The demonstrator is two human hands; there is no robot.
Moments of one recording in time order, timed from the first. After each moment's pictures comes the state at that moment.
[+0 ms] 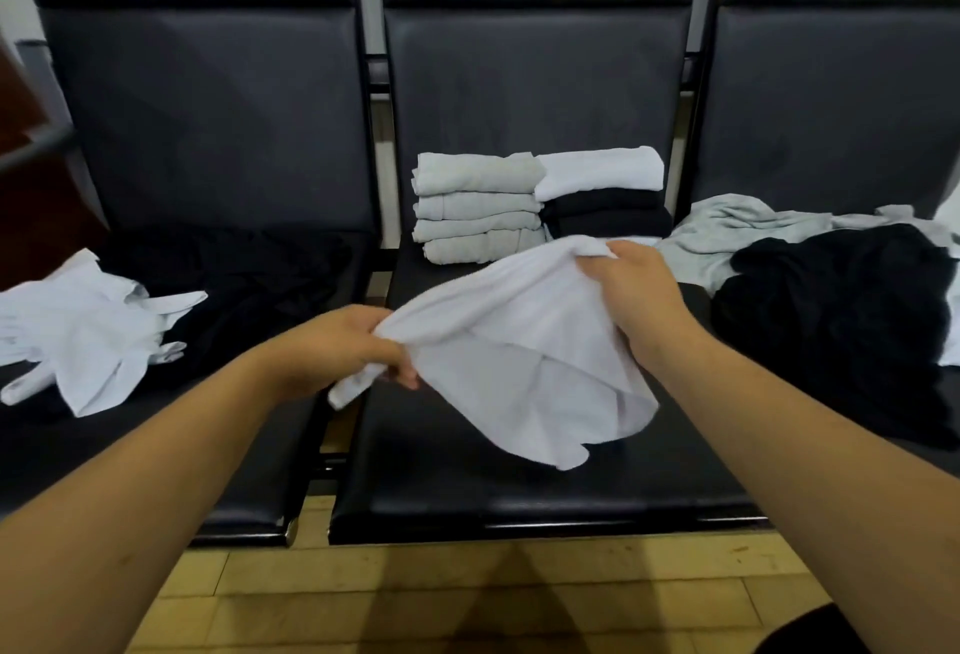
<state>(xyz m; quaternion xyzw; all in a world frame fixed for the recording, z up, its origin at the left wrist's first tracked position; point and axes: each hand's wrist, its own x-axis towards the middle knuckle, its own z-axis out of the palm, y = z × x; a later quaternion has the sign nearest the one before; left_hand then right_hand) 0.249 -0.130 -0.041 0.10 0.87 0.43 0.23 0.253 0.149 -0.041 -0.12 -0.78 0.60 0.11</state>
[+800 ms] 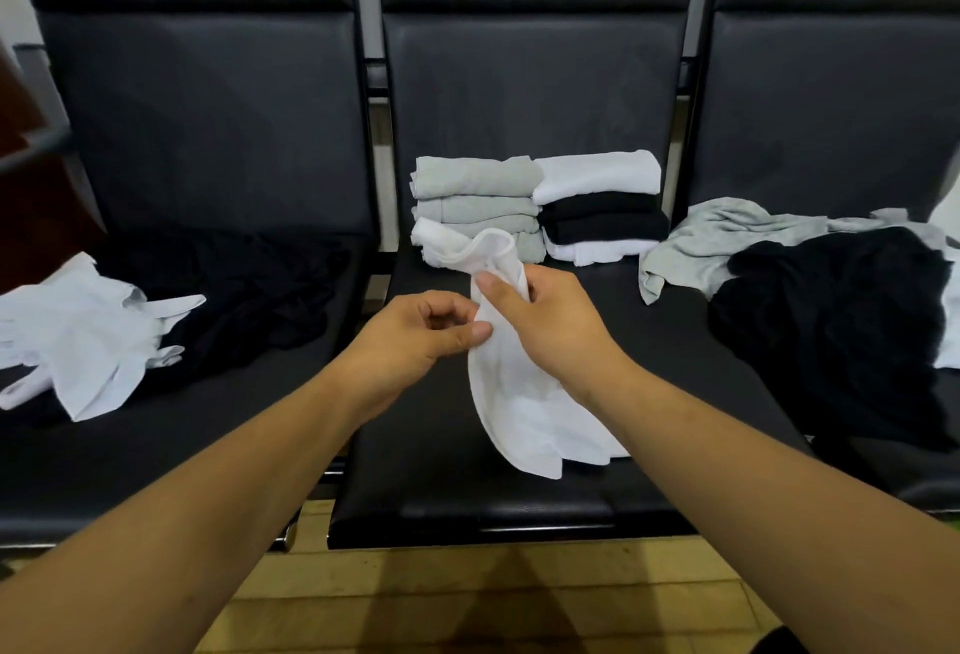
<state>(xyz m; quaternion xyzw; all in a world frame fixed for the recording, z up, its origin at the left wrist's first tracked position) 0.262 -0.076 -0.051 0.14 0.76 0.62 0.12 0.275 0.090 -0.042 0.03 -0.82 0.57 0.06</state>
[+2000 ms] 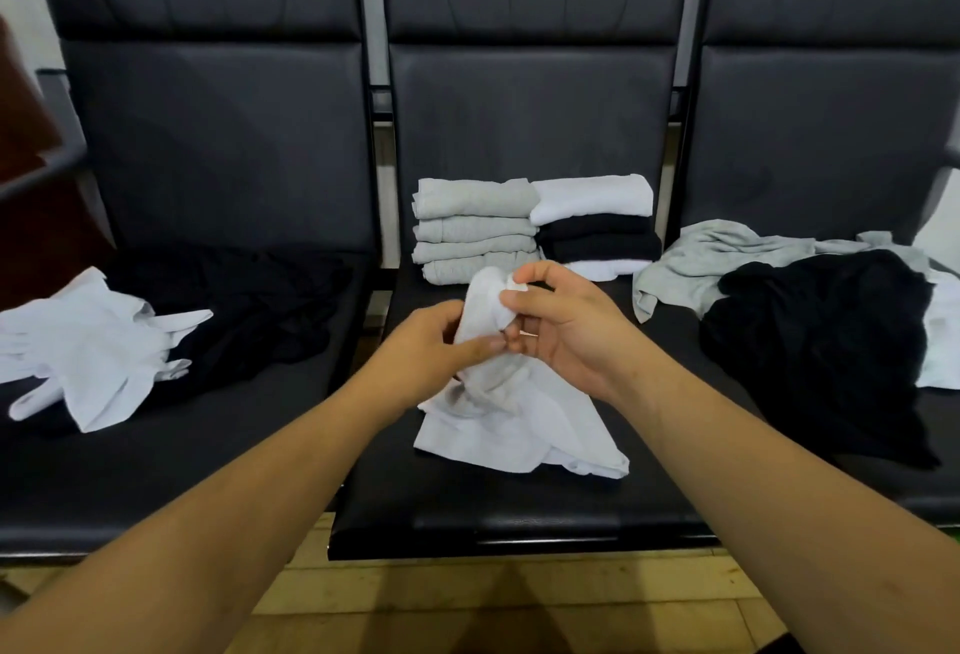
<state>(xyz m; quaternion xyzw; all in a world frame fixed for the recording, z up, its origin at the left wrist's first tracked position) 0.267 -0.063 -0.041 0.16 0.83 0.52 0.09 0.267 0.117 -0.031 0.03 -0.59 0.80 -0.10</state>
